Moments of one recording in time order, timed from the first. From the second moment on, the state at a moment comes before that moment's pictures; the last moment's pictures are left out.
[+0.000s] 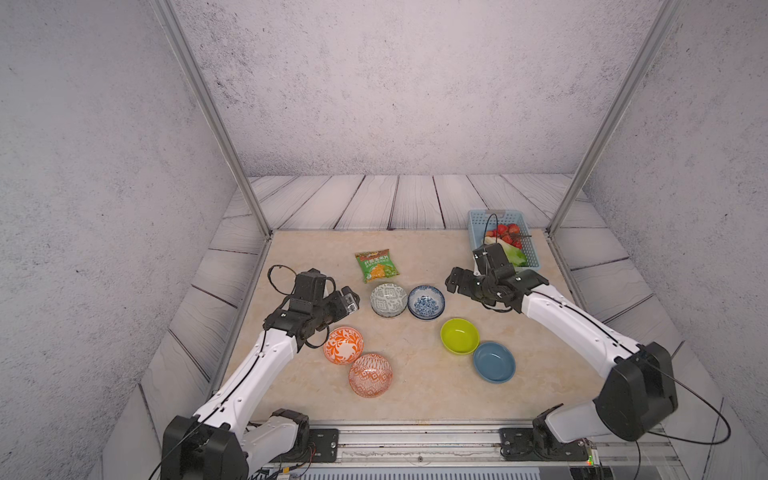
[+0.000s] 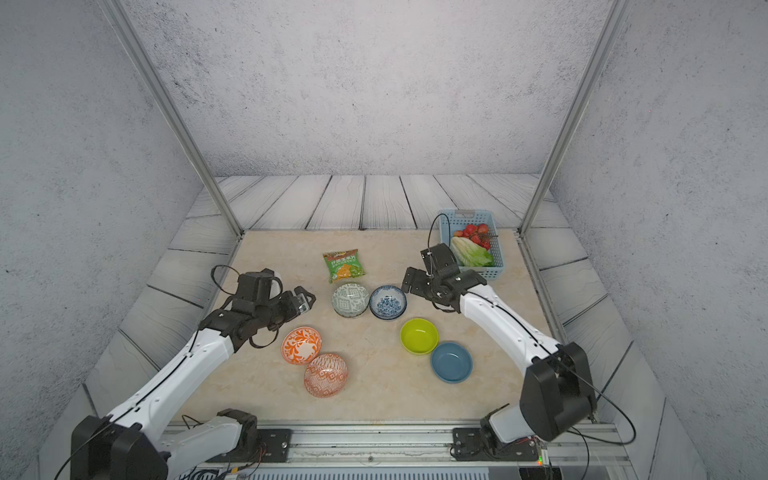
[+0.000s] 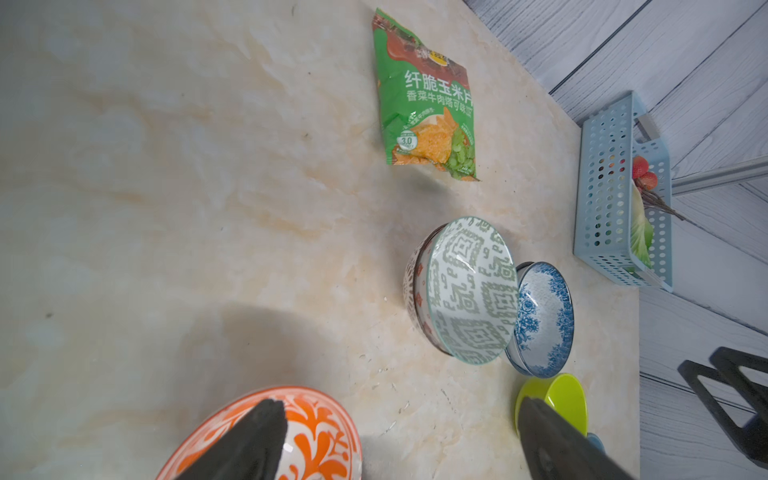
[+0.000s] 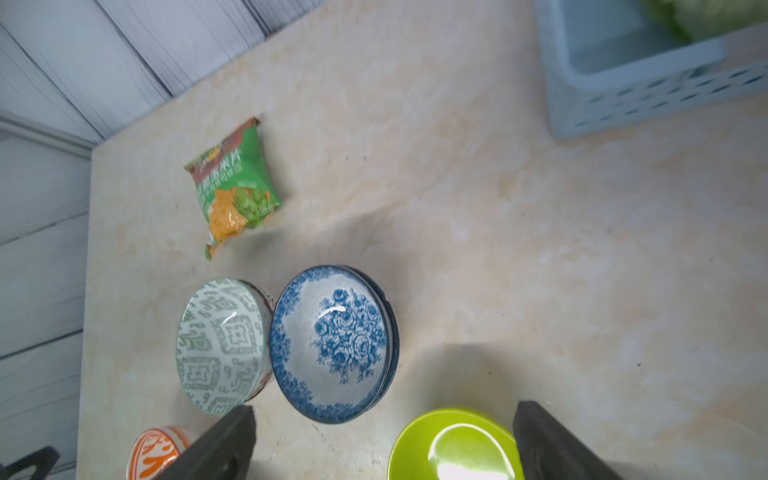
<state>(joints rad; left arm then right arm) -0.27 1.08 0.82 -0.54 0.16 -0.71 0.47 1.41 1.15 -0.59 0.02 0.69</state>
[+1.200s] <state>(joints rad) -0.25 0.92 0.66 -0.77 0.08 -0.76 1.13 1.62 1.11 -0.60 -0.04 0.87</state>
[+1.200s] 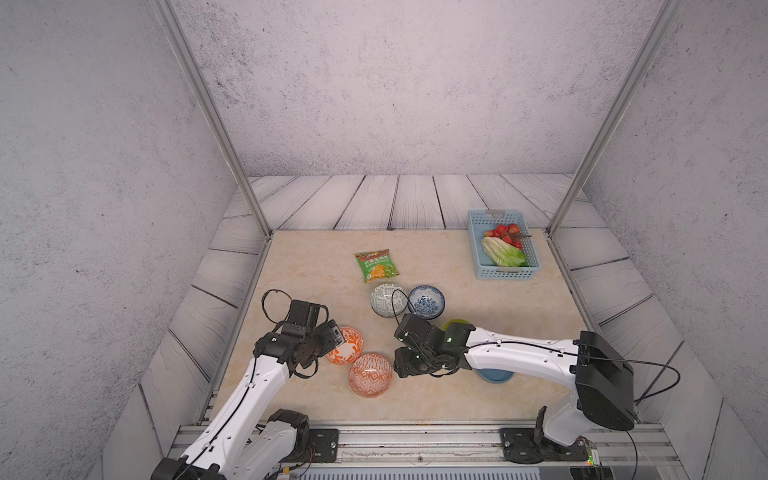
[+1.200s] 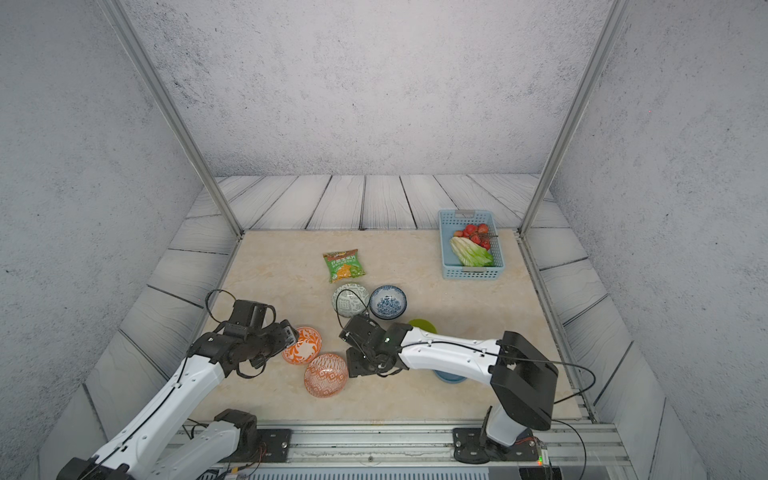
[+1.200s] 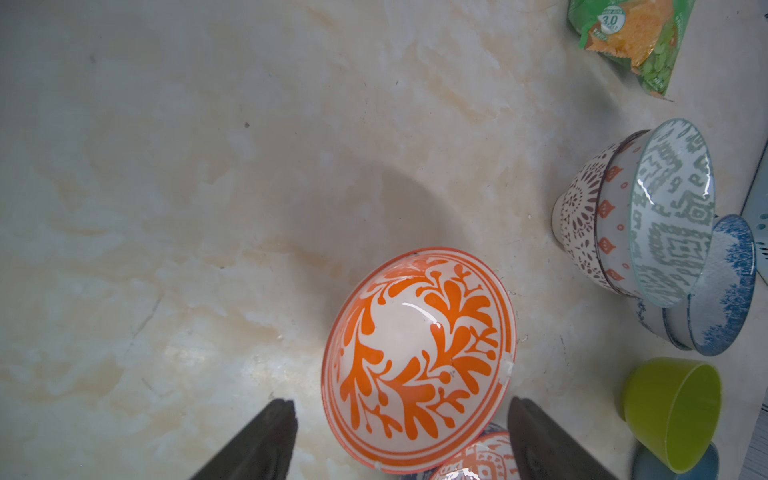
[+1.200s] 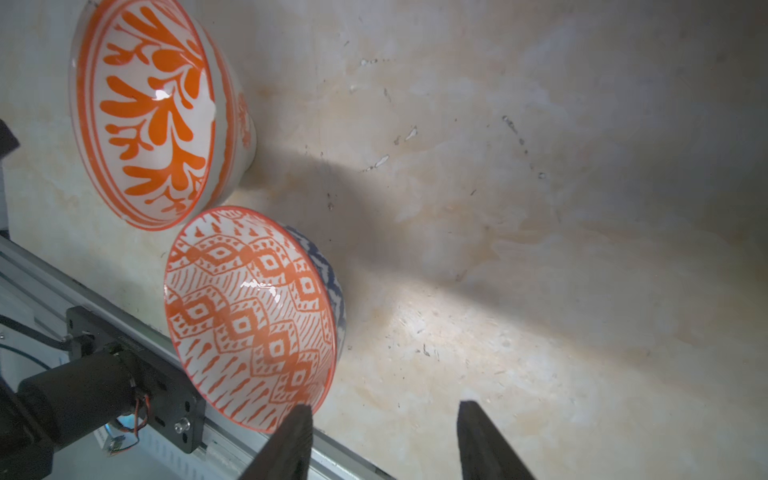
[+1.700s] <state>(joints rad) -0.19 0.90 0.63 -0.73 0.15 -0.74 1.17 1.80 1.26 -0.62 -0.05 0.88</state>
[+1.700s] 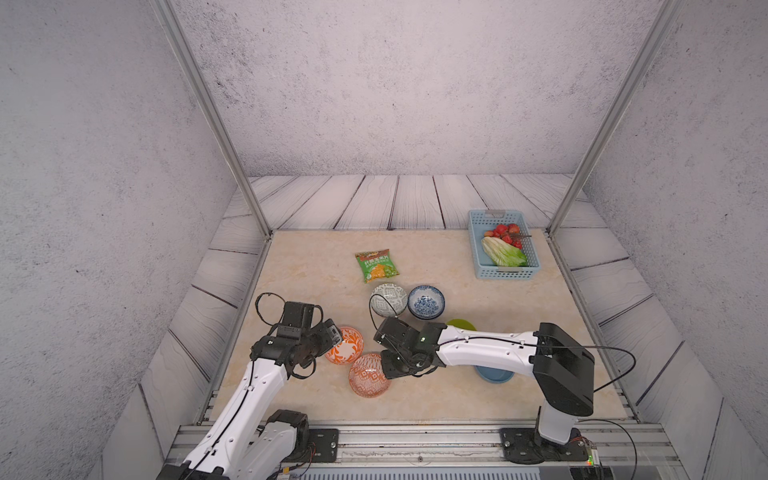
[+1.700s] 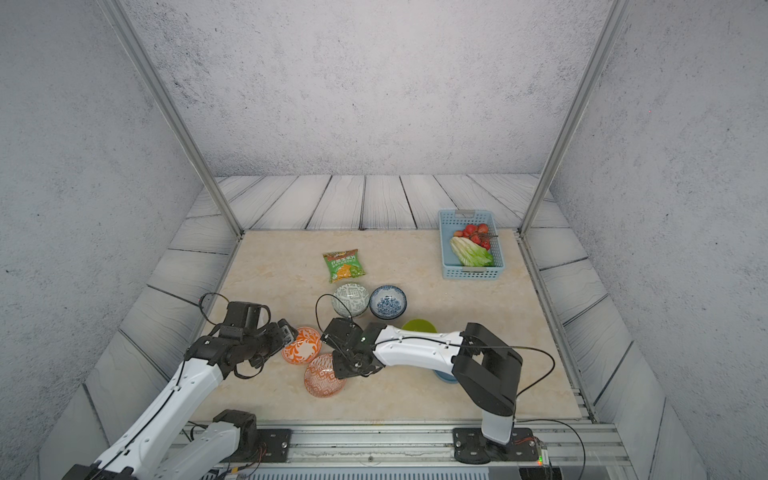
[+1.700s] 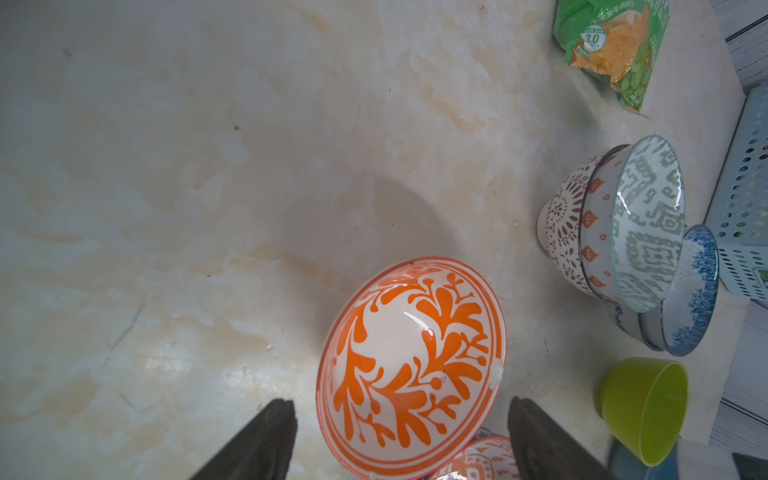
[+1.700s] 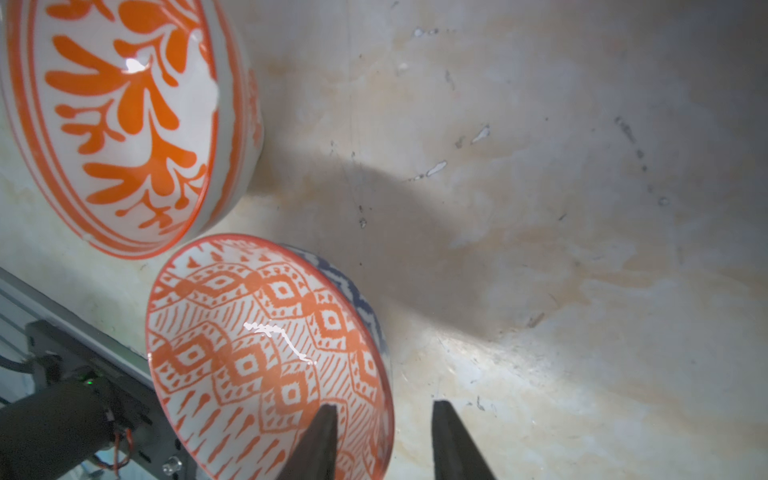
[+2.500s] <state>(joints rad) -0.13 0.88 0.60 -0.68 0.22 -0.73 1.11 1.80 1.27 -0.69 -0.01 0.85</state>
